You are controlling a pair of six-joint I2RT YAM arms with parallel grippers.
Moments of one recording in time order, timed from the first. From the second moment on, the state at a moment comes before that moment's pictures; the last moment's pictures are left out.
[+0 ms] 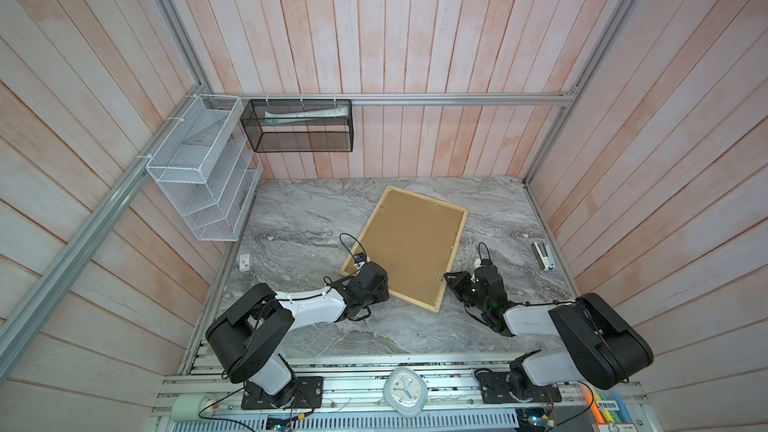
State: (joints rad) left arm -0.81 1.58 0.68 -0.01 -0.14 -0.91; right arm 0.41 1.42 0.23 0.62 -0.12 1.17
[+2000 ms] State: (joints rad) left arm -0.77 1.74 0.90 -0.09 -0.08 -0.85; right arm 0.45 1.56 0.67 0.12 -0.52 0.45
